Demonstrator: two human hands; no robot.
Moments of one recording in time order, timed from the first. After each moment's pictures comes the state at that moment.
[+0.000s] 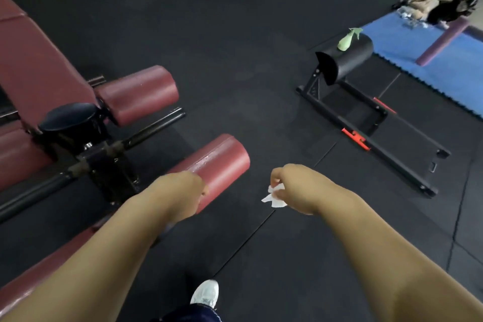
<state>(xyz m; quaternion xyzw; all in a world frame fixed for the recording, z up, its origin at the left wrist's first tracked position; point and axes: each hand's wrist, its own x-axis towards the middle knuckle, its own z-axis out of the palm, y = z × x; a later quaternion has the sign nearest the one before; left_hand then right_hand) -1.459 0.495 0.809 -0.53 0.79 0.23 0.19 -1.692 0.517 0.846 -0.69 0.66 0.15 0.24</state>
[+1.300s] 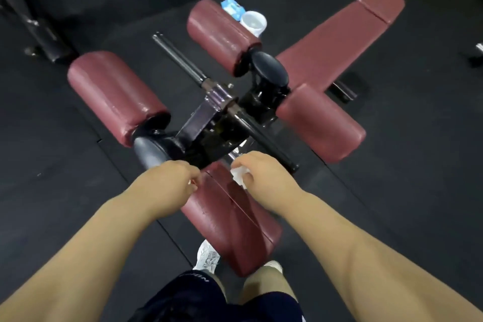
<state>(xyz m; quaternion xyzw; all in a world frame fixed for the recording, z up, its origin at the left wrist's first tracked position) -1.518 0.487 0.762 -0.92 0.17 0.30 -0.16 -1.536 0.281 0.764 -0.95 -0.08 0.19 0.25</state>
